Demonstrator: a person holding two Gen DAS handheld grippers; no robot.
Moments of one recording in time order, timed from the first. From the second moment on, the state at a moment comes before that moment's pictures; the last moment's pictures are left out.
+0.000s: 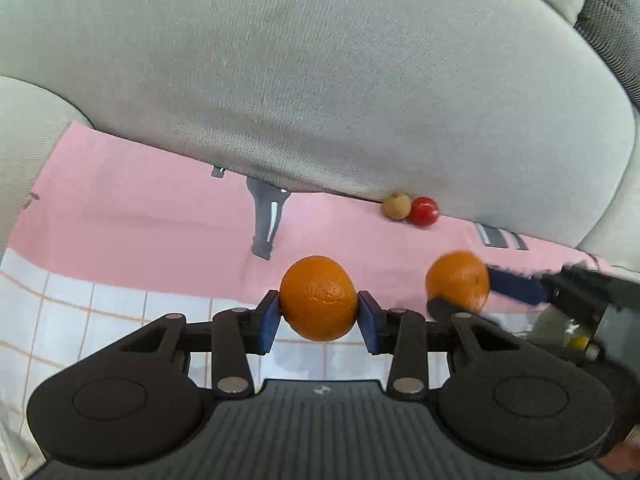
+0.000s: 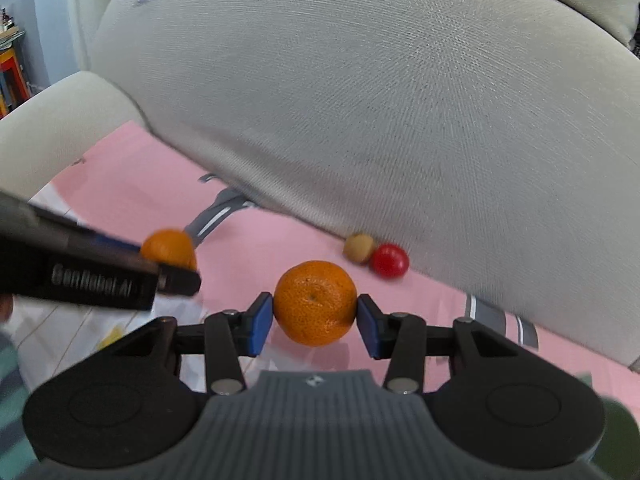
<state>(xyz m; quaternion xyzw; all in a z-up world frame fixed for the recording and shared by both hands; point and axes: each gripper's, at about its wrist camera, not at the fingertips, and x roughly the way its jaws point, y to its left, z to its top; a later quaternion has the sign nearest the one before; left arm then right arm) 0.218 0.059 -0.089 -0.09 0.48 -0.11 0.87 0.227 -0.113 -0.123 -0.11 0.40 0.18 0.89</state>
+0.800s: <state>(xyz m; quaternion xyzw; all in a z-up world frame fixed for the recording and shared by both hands) 0.106 -0.045 -0.006 0.00 0.43 -0.23 0.87 0.087 -0.191 -0.078 -0.09 0.36 0.14 0.92</state>
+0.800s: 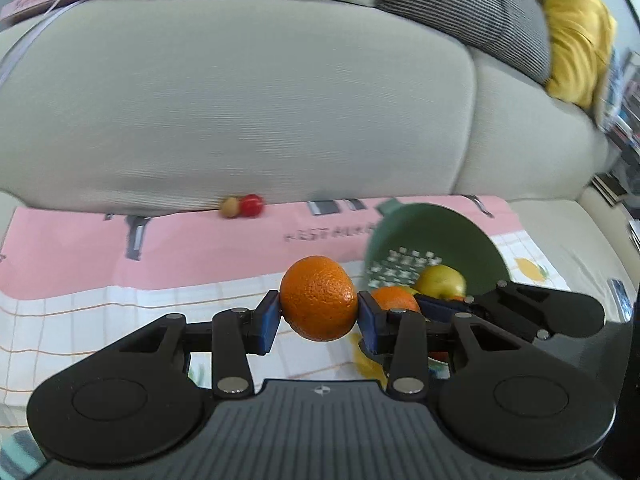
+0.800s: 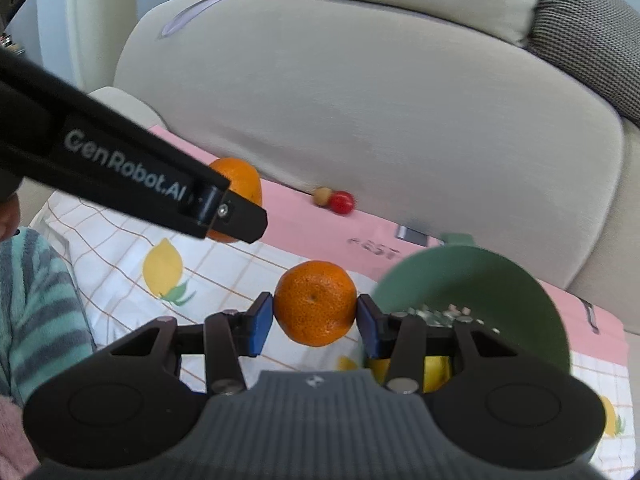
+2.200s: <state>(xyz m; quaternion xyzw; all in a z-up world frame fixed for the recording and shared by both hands) 0.126 -0.187 -0.054 0.10 0.47 -0.31 0.82 0.109 -0.306 -0.105 -0.12 0.41 0.06 0.90</state>
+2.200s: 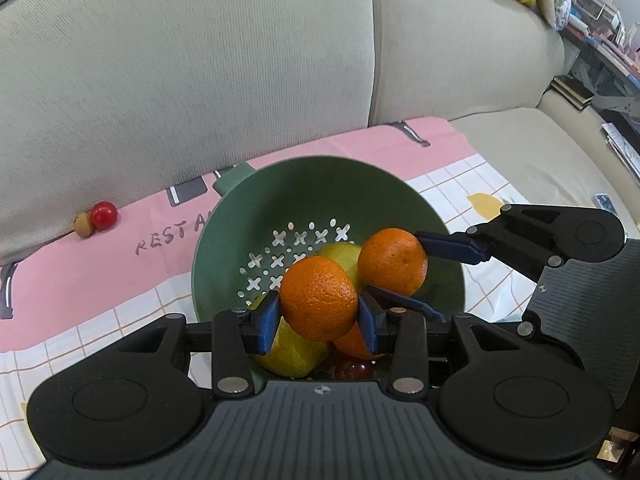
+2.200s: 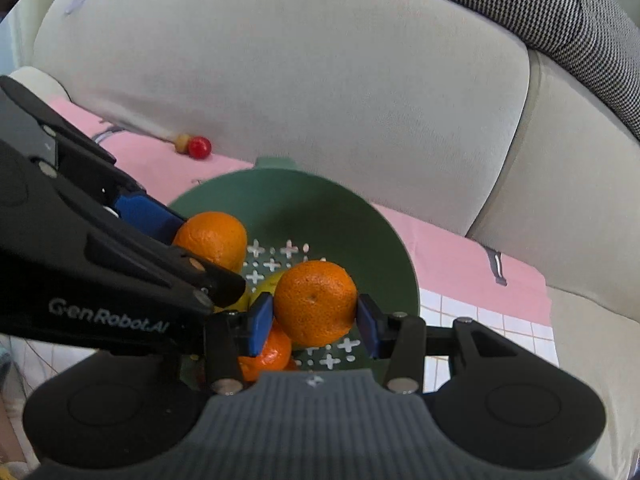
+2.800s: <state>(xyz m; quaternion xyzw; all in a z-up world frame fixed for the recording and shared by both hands) 0.150 -0.177 -0.070 0.08 0.49 -0.29 0.82 0.120 -0.296 -0.108 -0.16 0.40 0.08 0.90</state>
